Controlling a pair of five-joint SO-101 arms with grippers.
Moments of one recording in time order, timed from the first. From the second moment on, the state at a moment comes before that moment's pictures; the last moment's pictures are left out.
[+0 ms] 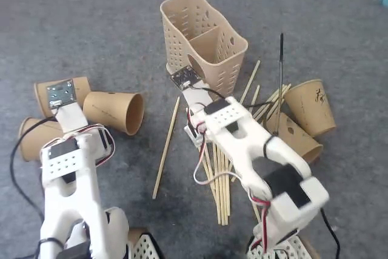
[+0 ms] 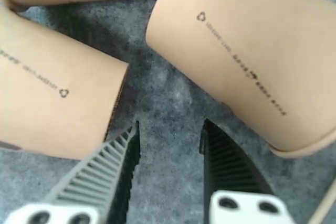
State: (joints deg) left arm -28.3 -33.1 66.0 46.1 3.5; right arm -34.0 10.6 25.3 48.5 4.4
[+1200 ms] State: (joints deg) left arm -28.3 -33.1 66.0 46.1 3.5; right arm -37.4 -21.2 41.1 56.8 4.1
